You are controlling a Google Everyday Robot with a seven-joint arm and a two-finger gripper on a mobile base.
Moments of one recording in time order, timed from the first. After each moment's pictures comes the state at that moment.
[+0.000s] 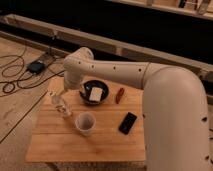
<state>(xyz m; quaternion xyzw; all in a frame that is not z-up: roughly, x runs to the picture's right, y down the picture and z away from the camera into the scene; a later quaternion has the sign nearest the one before) -0.189 0.030 0.776 -0.03 -0.33 -0.74 0.58</state>
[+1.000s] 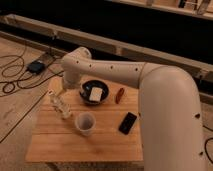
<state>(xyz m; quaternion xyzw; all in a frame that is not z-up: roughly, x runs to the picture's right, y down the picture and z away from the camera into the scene) -0.196 0.028 0.781 -0.03 -0.33 -0.75 0.57</state>
